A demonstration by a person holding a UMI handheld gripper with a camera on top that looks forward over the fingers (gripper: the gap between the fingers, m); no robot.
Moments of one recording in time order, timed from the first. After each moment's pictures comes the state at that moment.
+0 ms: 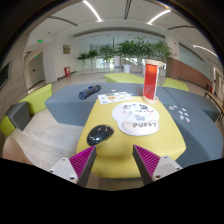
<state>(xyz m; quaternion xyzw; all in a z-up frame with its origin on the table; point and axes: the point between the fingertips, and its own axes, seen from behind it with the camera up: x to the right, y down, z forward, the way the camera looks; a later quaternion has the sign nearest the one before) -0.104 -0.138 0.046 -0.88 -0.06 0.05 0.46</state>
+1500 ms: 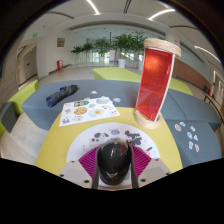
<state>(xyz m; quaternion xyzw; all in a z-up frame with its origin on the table) -0.036 0.114 -0.007 -0.90 -0.06 0.01 0.43</state>
